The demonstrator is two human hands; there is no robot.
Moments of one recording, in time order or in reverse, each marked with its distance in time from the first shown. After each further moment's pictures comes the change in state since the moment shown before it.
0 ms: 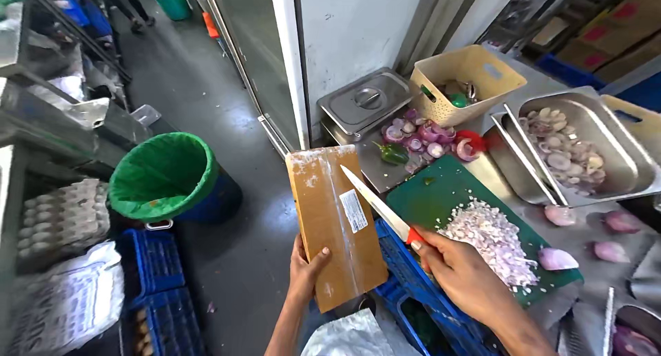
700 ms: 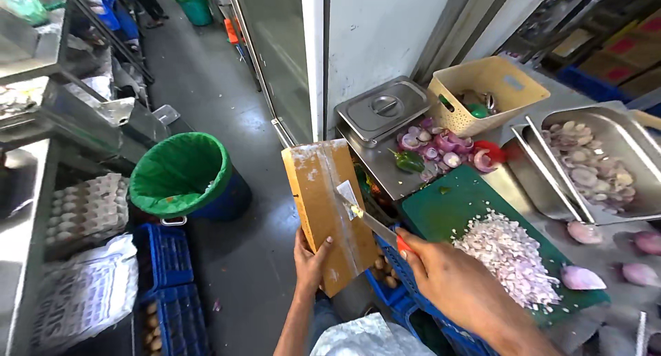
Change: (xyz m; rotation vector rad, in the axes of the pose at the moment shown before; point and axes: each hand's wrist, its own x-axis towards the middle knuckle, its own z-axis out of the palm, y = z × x) left_hand 0.027 0.008 -0.008 0.086 0.165 0.211; right_hand 0.005 -0.084 0.003 -0.491 -0.229 -0.002
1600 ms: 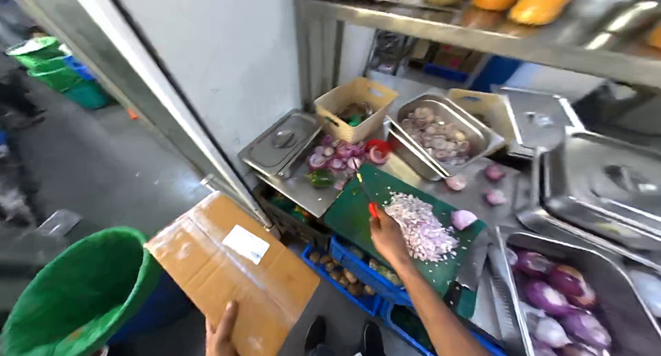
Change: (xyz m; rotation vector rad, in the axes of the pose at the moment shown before) left_hand -0.027 0.047 -0.015 0.057 0.038 -0.175; right_hand 0.065 0.154 0.071 0.794 0.564 0.405
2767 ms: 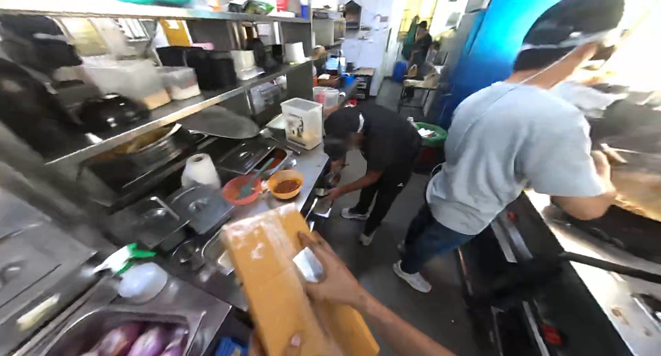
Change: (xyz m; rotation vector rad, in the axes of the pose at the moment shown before) left_hand -0.560 -0.150 0.214 0.455 -2.049 -0.171; right_hand -0.569 0.392 -0.252 0.334 1.153 0.478
